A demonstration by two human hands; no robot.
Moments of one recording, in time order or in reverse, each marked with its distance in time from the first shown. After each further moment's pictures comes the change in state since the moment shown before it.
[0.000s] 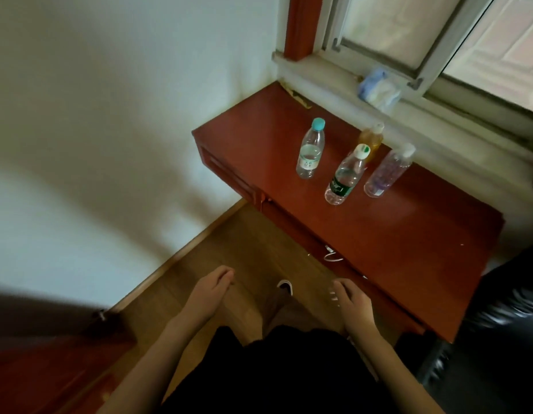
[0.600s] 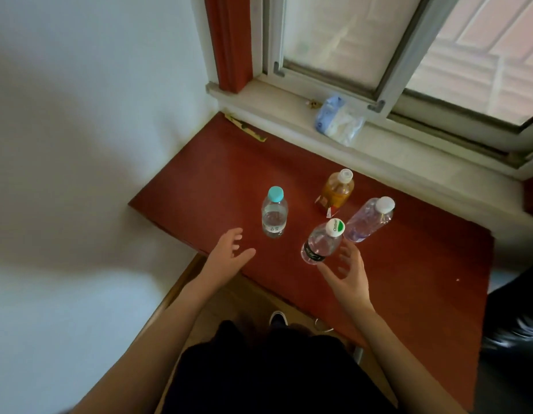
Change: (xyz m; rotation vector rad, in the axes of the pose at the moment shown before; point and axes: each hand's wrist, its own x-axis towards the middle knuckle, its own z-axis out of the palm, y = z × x) left_hand 0.277 0.155 -0.017 0.022 -0.150 0.116; right_hand 0.197 -0.098 -0.042 0.120 0.264 -0.049
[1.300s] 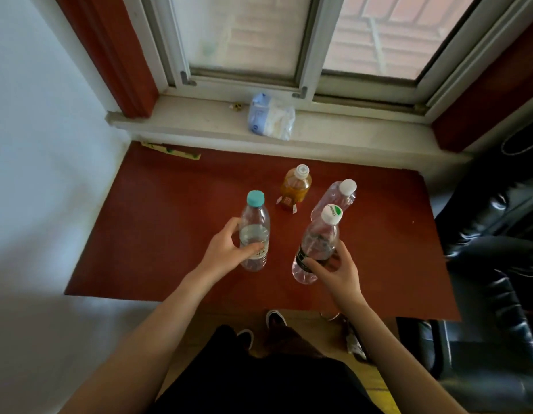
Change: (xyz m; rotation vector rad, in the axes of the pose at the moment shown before) left_hand 0.096 0.058 -0.009 0.056 -0.419 0.340; right_hand -0.014 -0.029 0.035 0.171 0.305 0.162
